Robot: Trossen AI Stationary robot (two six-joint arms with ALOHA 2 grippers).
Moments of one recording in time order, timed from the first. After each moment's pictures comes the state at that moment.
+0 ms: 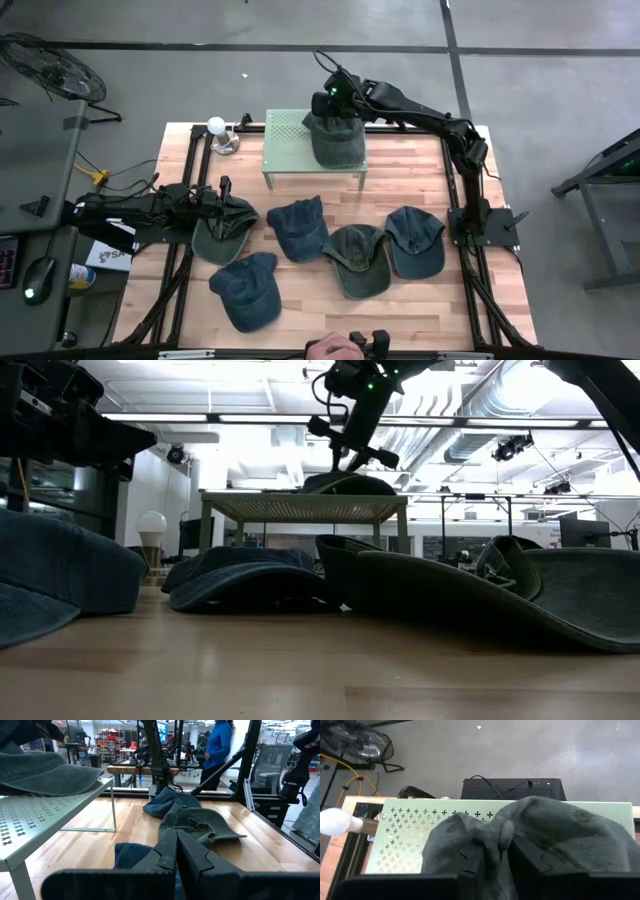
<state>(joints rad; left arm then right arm) -0.04 0.01 0.01 0.01 -0.04 -0.04 -0.52 2.01 2.01 -0.85 0.26 0.93</state>
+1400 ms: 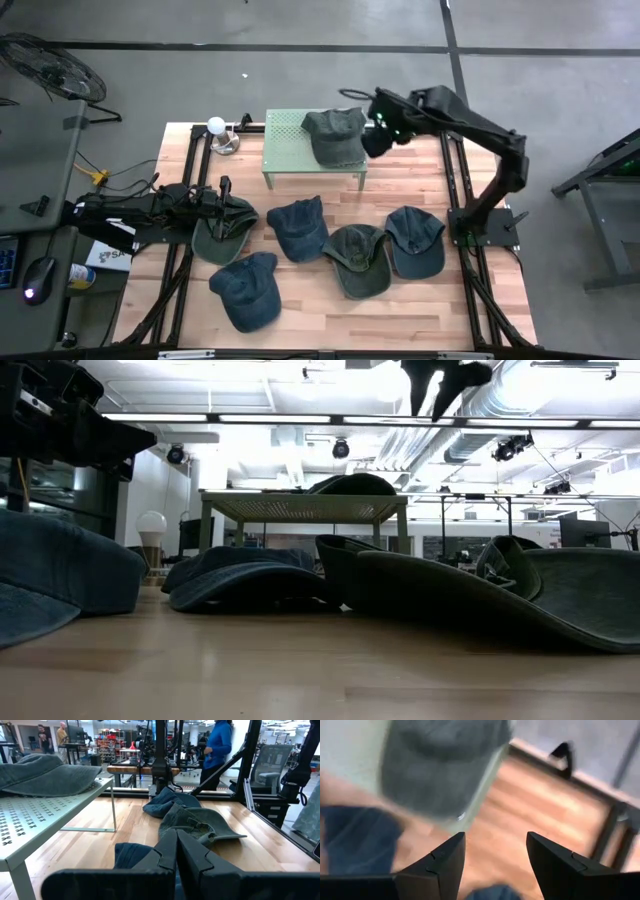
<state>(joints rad) -0.04 0.01 0.01 0.01 -0.04 -0.04 -0.32 1.64 1.97 -1.56 0.29 0.74</state>
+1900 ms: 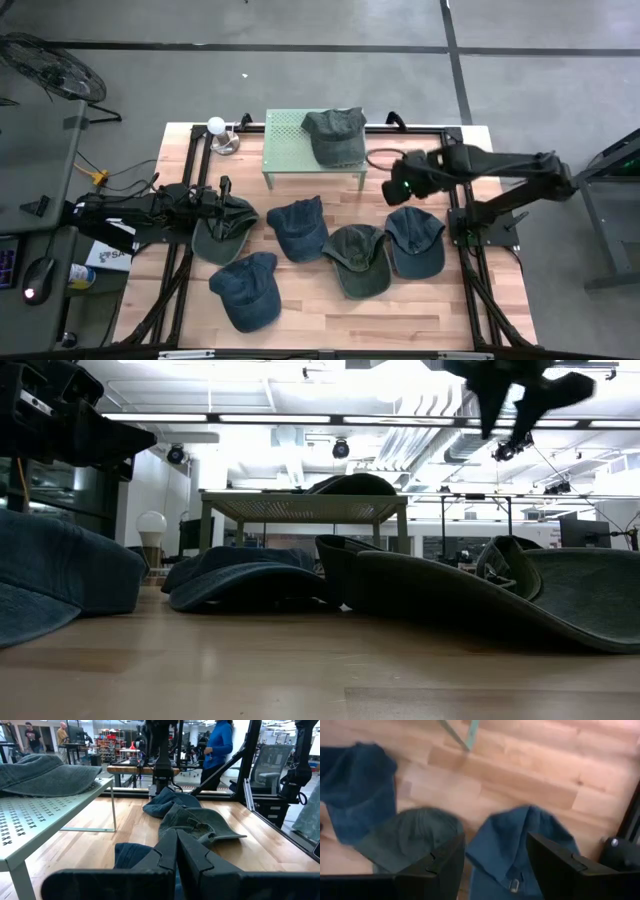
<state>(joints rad) -0.04 0.01 0.01 0.01 -0.04 -0.04 -0.02 1.27 1.30 -1.36 0.20 1.27</state>
